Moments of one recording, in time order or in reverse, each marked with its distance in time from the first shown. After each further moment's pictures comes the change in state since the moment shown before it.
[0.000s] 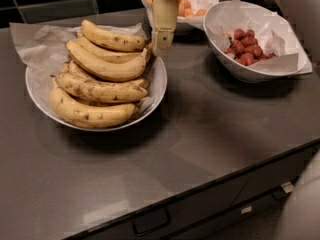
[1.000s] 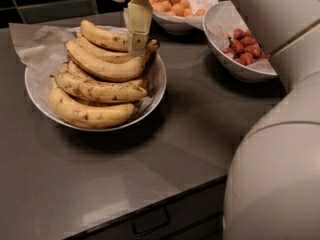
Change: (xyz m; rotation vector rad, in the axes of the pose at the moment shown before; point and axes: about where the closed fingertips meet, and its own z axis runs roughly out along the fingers) arm -0.033 -0.028 0.039 -0.047 -0.056 0.004
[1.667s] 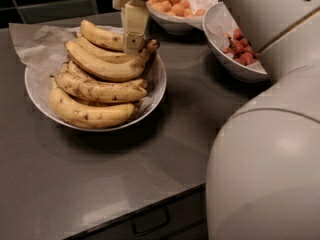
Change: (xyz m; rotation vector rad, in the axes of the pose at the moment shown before) arm -0.001 -0.009 0.011 -0.026 -0.023 0.038
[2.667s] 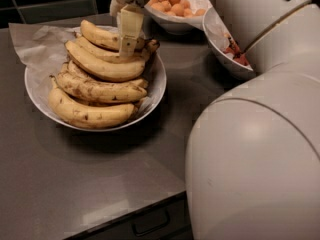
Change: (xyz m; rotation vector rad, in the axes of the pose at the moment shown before) arm -0.002 -0.008 0.020 -0.044 -0.022 0.019
